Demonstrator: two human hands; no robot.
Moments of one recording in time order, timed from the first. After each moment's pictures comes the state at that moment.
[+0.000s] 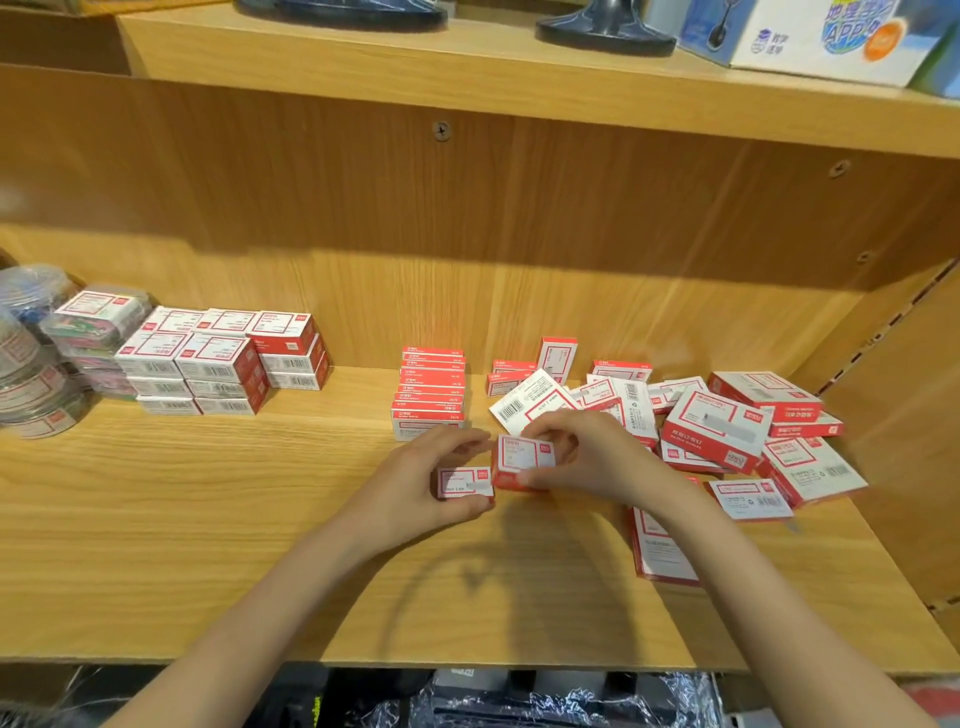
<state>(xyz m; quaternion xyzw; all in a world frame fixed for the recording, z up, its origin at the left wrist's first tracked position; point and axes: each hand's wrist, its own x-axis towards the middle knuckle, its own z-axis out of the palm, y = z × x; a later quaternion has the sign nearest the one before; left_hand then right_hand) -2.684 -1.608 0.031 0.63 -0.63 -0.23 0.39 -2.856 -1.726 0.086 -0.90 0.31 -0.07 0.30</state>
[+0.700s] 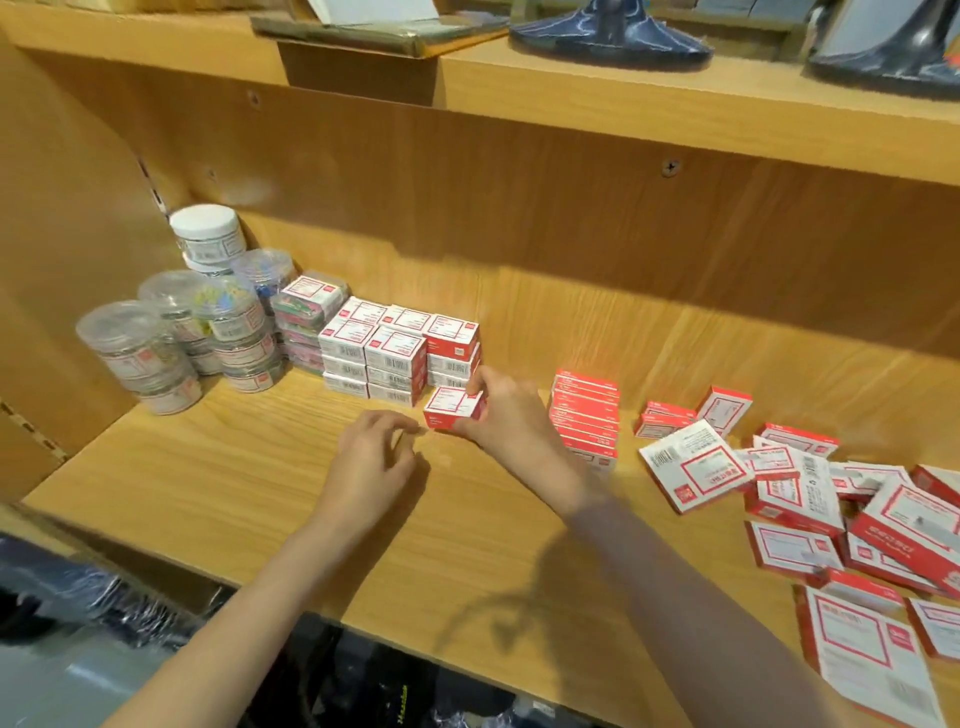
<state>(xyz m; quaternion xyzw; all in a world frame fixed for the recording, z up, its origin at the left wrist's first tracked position) -2.572 -1.521 0.026 0.83 -0.39 -0.03 0.39 -2.656 -1.663 0.064 -0.91 0.24 -0.16 0.29</state>
